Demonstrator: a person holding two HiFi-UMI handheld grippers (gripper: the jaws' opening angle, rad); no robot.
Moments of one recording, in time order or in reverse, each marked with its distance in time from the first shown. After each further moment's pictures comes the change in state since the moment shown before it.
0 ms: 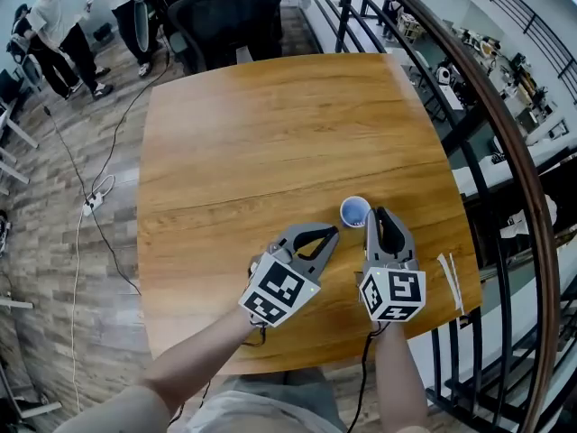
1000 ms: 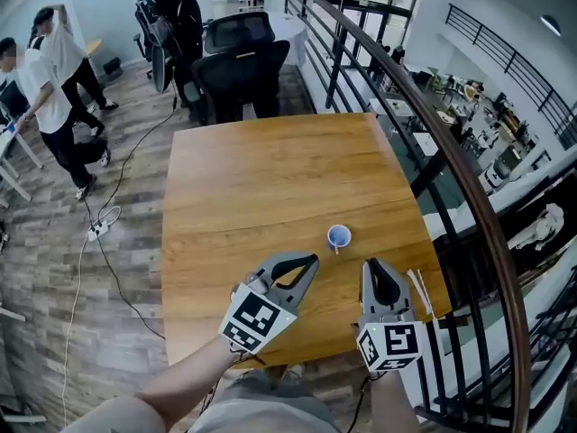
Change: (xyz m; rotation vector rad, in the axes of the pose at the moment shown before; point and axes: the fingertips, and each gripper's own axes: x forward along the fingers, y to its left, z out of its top) left arm -0.134 -0.038 0.125 0.043 -0.123 0.056; right arm -0.143 0.068 0.133 -0.092 -0.047 0.034
